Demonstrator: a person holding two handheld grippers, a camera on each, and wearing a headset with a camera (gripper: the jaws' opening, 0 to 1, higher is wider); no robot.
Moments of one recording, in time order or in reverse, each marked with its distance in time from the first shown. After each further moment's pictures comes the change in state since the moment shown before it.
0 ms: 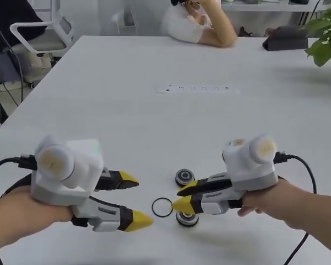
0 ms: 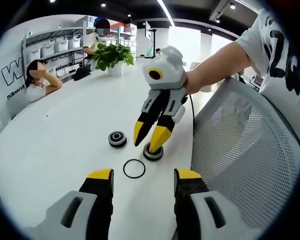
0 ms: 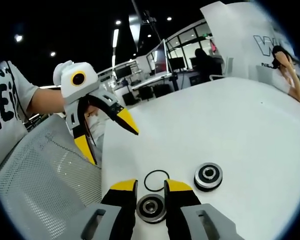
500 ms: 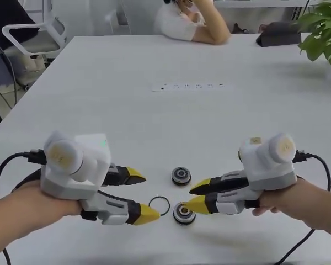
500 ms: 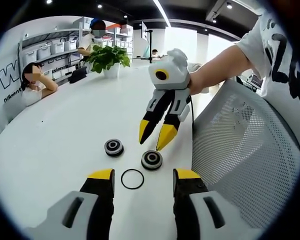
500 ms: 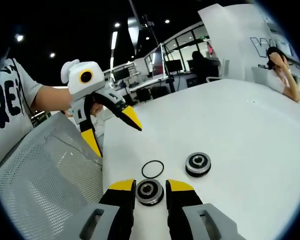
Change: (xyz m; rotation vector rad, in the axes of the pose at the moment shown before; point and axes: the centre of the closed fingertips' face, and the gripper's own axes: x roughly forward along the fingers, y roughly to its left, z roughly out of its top) left arm 0.016 -0.002 0.015 0.019 -0.010 -0.030; right arm -0.026 -0.004 -0.014 0.000 -0.015 -0.023
